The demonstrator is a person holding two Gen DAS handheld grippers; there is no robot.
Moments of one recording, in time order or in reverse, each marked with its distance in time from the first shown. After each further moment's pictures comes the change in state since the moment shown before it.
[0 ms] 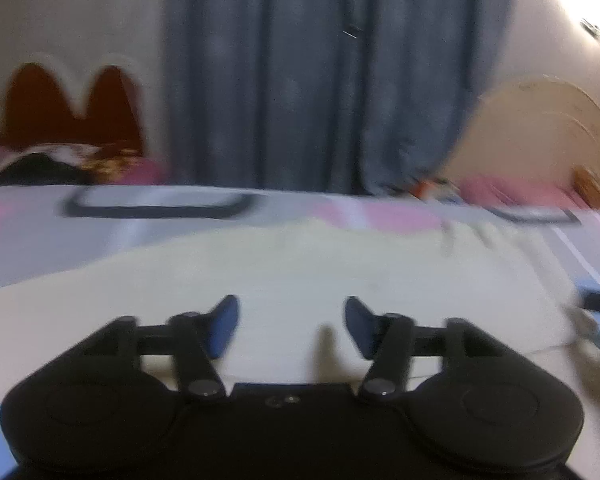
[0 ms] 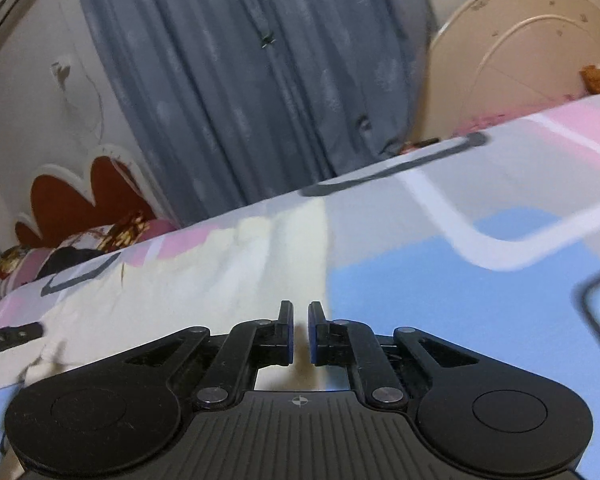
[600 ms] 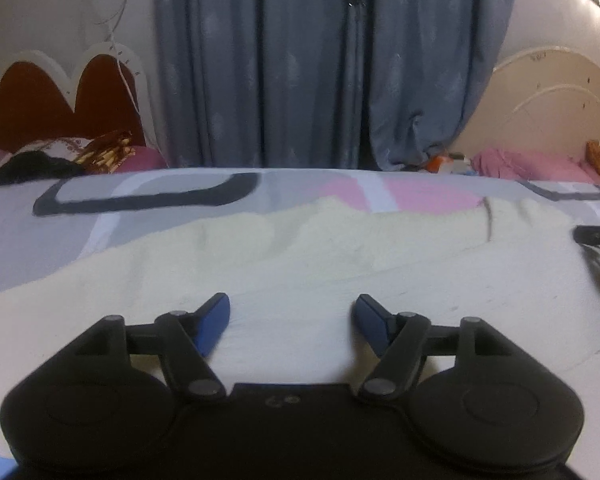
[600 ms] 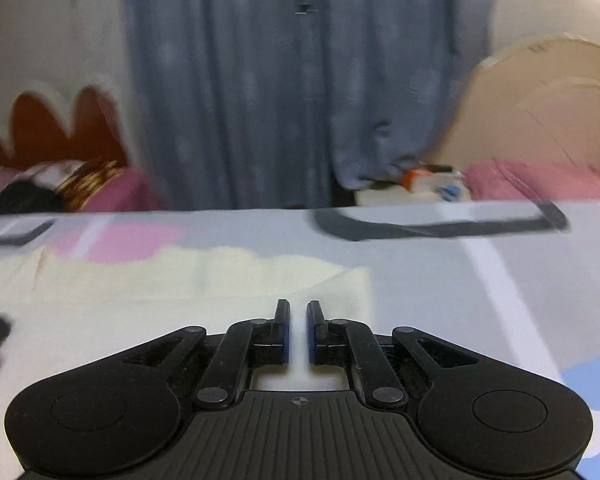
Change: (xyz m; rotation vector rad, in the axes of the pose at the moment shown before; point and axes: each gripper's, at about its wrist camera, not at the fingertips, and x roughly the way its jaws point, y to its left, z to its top) left arm 0.050 0.018 0.002 0.021 0.044 0.046; right arm 0.099 -0.012 0.040 -0.181 0.049 -0.164
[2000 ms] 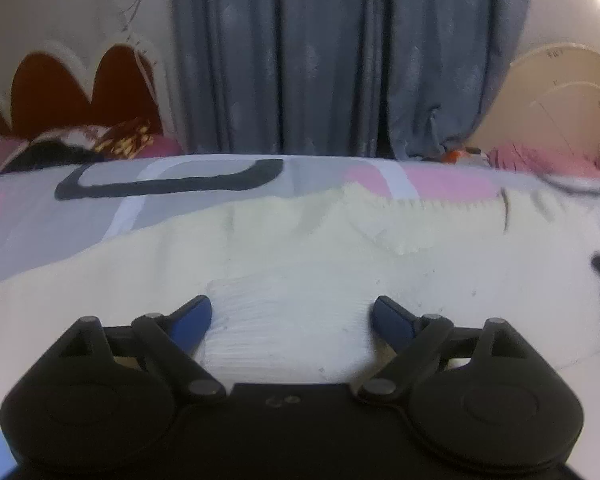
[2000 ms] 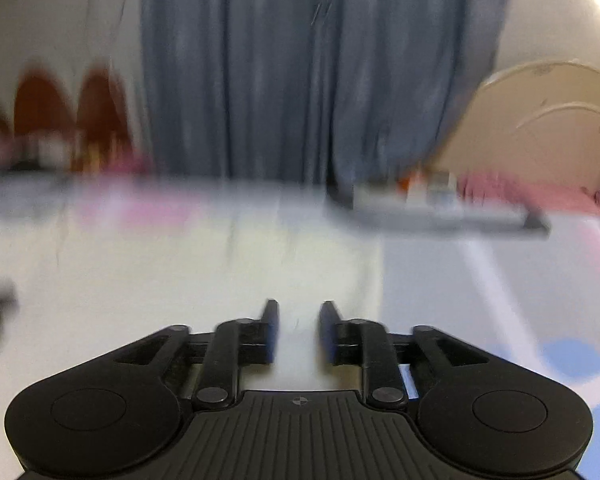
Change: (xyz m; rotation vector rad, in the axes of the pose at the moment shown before) left arm -0.012 0.006 0.001 -0.033 0.034 0.053; right arm -0.017 0.058 -0.025 -0.204 0.019 -0.068
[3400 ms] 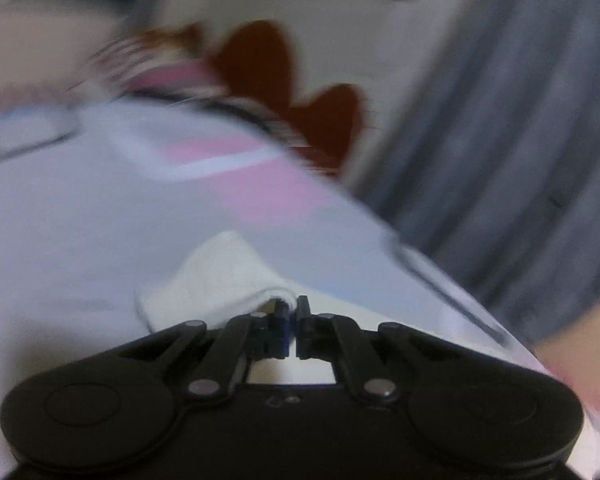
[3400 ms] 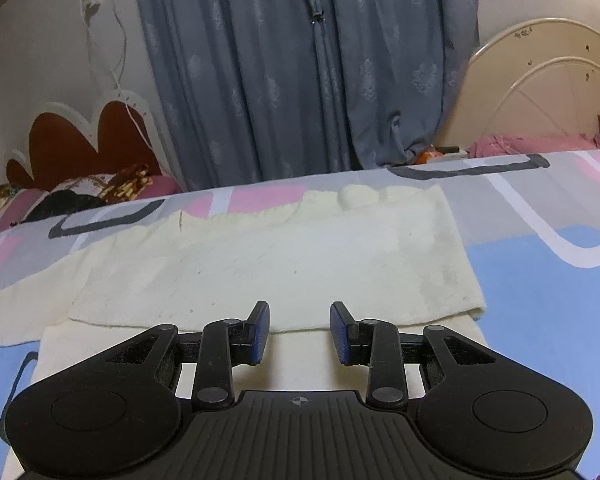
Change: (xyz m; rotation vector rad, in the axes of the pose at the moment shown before) left arm -0.120 0.272 -0.058 -0.589 -0.208 0.110; right arm -0.085 0.065 -0.021 0.266 -0.031 0.119
